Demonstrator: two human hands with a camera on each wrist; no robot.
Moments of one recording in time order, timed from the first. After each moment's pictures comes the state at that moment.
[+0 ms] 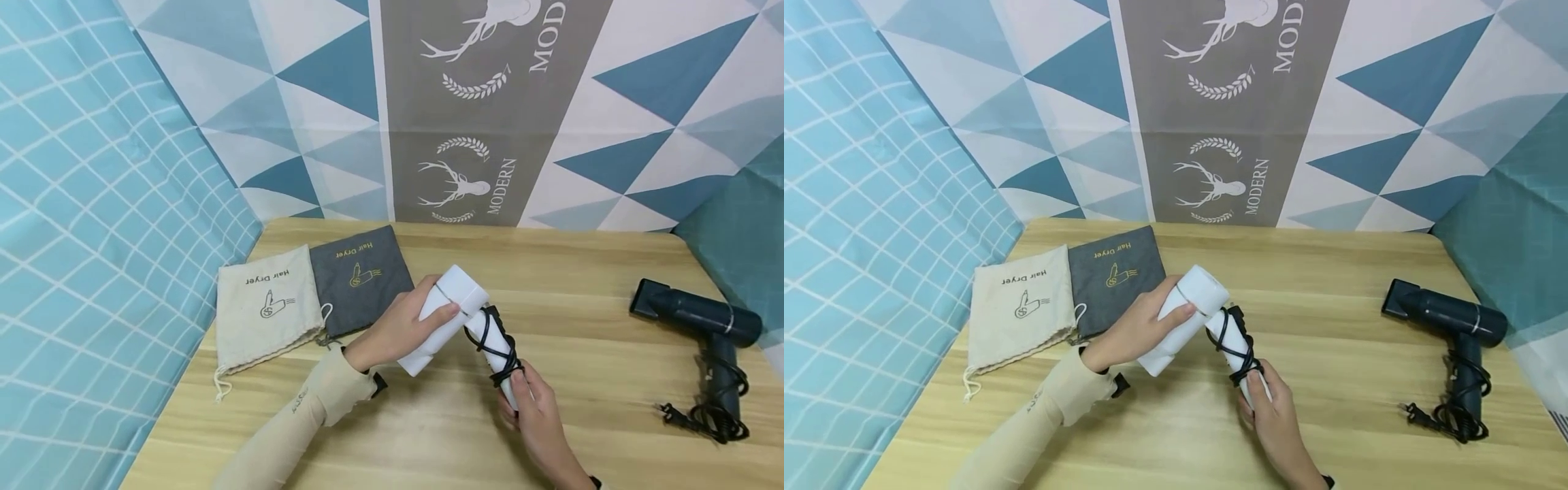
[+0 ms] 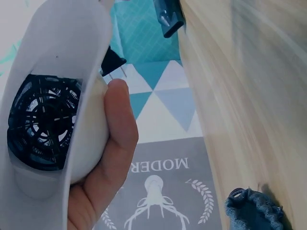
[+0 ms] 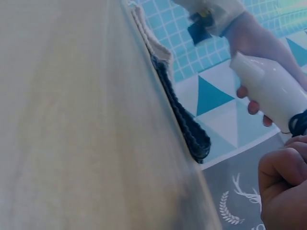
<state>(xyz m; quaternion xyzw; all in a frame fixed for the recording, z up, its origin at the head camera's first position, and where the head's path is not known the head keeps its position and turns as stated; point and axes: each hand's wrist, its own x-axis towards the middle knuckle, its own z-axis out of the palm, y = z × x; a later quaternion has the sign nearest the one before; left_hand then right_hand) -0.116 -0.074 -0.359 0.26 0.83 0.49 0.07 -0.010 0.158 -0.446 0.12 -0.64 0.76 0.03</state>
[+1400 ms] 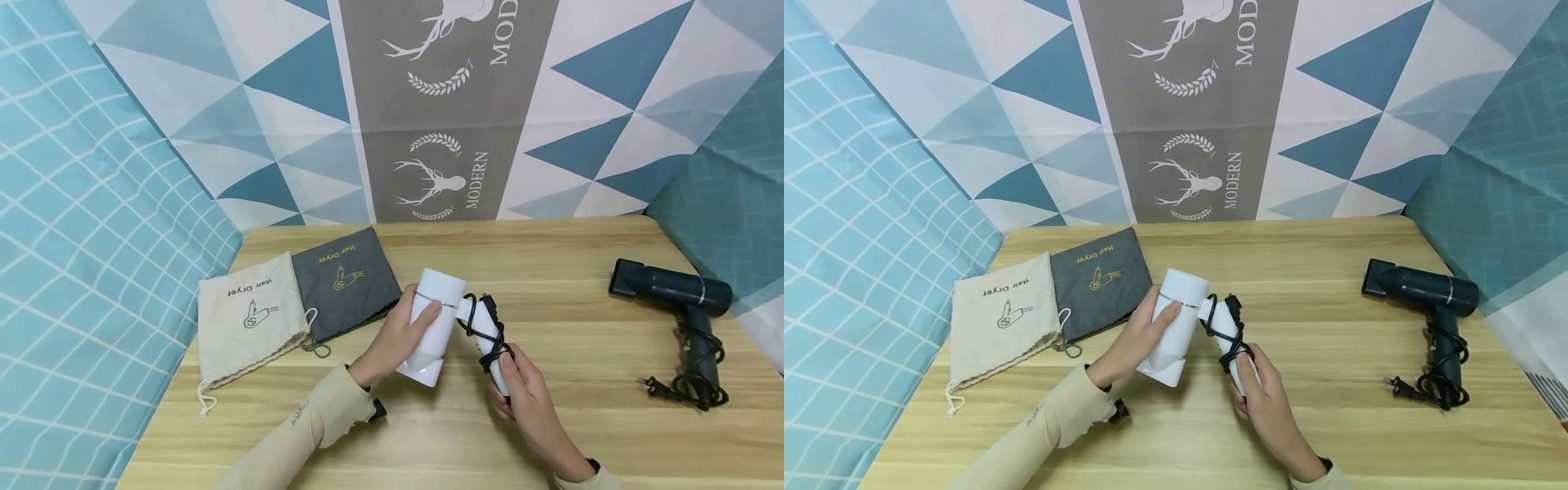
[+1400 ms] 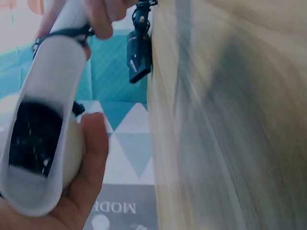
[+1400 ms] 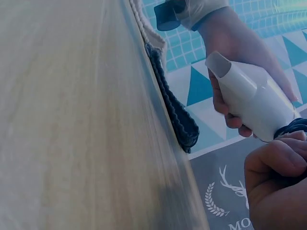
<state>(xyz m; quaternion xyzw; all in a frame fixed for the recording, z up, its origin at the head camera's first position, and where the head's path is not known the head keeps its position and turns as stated) -0.103 -0.051 -0.392 0.17 0.76 0.61 0.10 -0.011 0.169 -0.436 0.11 -0.65 0.75 -0.02</state>
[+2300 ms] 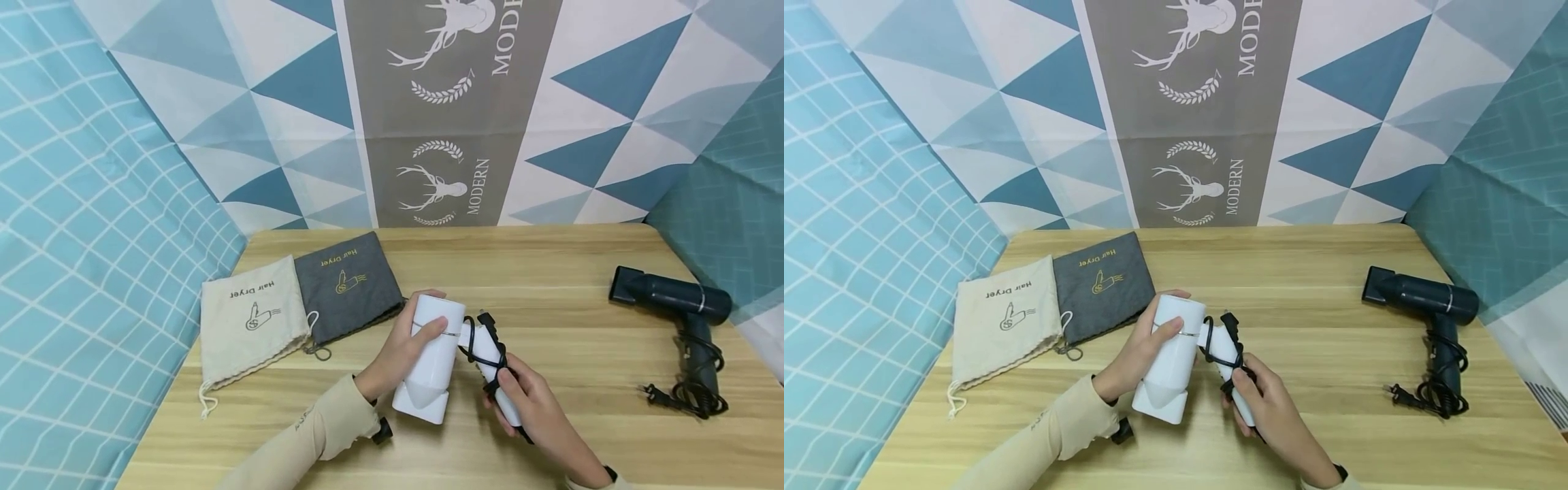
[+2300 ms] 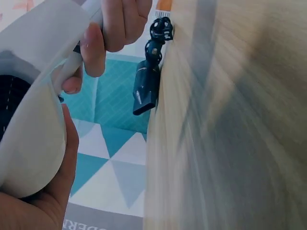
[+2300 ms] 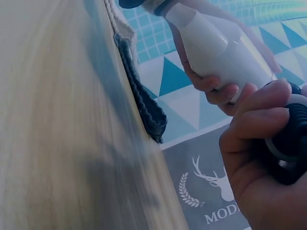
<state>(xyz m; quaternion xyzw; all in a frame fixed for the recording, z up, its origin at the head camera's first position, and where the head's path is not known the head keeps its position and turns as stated) -0.085 -0.044 -0.391 0.20 0.66 0.71 0.14 -0.009 0.183 -0.423 0.21 -0.66 0.72 -0.08</state>
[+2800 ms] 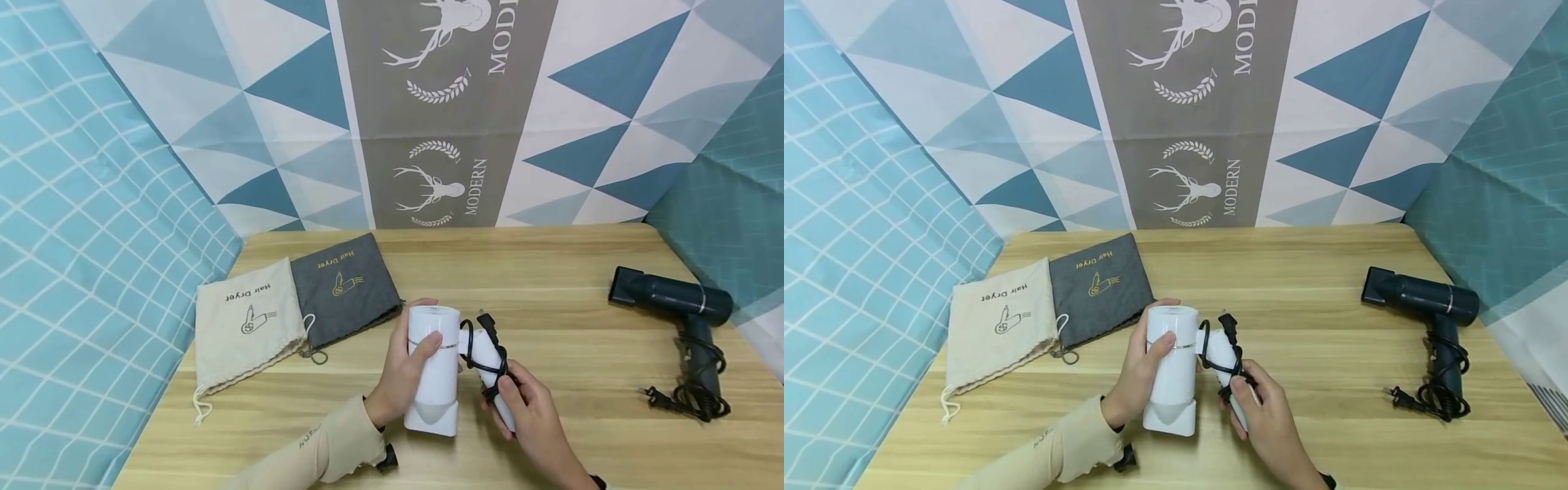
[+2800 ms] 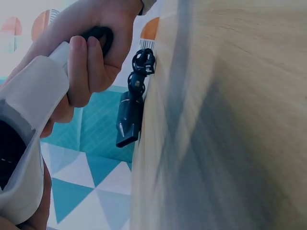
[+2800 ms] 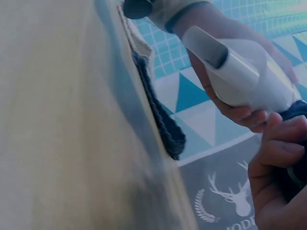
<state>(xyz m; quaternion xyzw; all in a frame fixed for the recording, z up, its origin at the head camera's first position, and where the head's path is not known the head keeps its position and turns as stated) -0.062 -0.029 -0.405 0.20 0.59 0.78 0.07 0.002 0.174 -0.432 0.17 -0.68 0.72 0.01</state>
